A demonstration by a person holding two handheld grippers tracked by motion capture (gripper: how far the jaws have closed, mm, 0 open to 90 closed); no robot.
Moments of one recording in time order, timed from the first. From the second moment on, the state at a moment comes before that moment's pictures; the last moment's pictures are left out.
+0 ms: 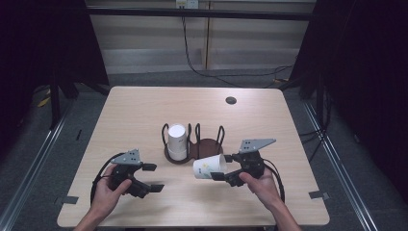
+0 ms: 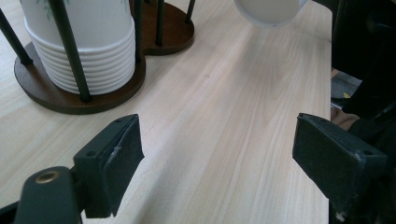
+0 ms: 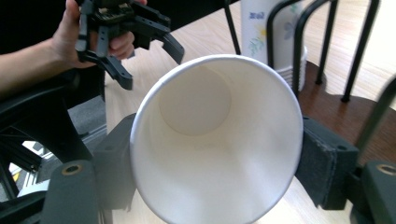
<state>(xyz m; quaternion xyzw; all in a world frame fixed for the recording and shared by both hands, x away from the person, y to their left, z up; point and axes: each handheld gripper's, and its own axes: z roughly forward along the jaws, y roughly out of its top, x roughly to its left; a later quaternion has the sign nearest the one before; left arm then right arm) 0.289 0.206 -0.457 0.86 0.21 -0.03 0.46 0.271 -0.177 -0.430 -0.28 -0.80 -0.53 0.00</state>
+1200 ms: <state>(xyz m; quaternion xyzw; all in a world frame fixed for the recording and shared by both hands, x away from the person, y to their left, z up) 0.277 0.216 -0.465 0.86 0.23 0.00 0.45 0.292 -0.220 -0.419 -0.33 -0.84 -0.43 -0.03</state>
